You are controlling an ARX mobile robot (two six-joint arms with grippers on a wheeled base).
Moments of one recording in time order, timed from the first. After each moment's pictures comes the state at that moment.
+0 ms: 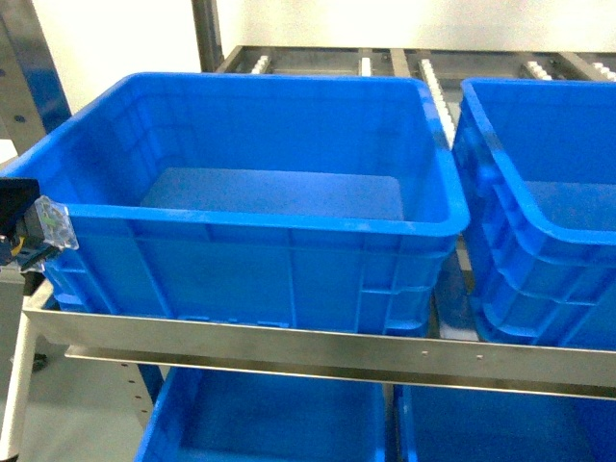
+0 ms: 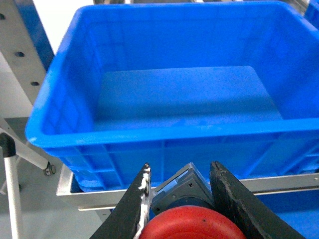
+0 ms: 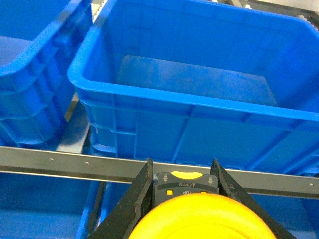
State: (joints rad) left arm -0.20 1.09 0.31 0.54 -0.08 -0.02; right arm 0.13 0.80 0.04 0.58 0.20 -0.08
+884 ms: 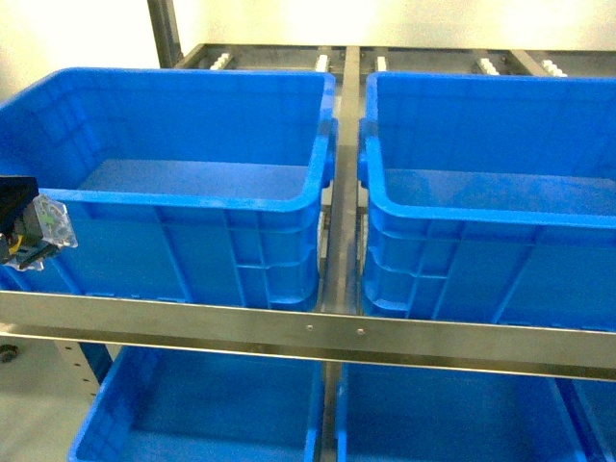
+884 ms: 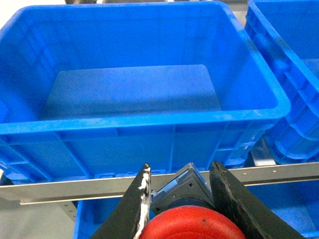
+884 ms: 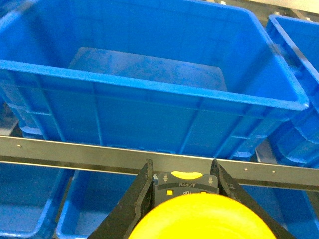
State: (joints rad) left arm -0.20 1.09 0.31 0.55 -0.08 -0.02; right arm 0.13 0.80 0.04 0.58 0.20 -0.08
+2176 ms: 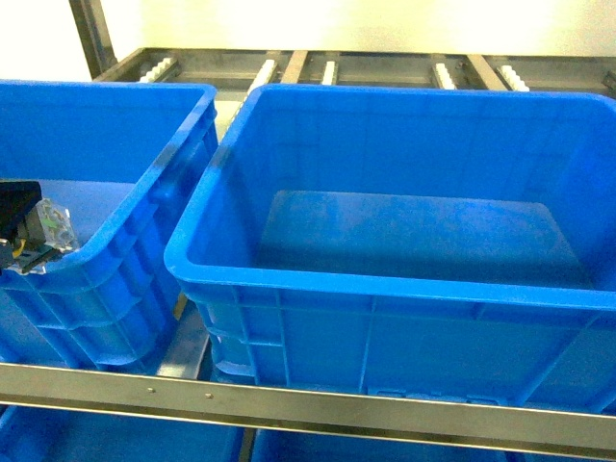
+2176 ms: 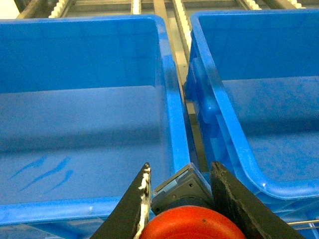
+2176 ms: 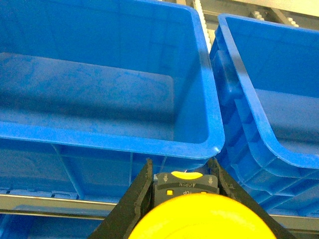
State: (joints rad) left arm -0.20 1.10 0.31 0.55 -0.08 -0.02; right arm 0.13 0.80 0.04 0.58 0.21 -0.08
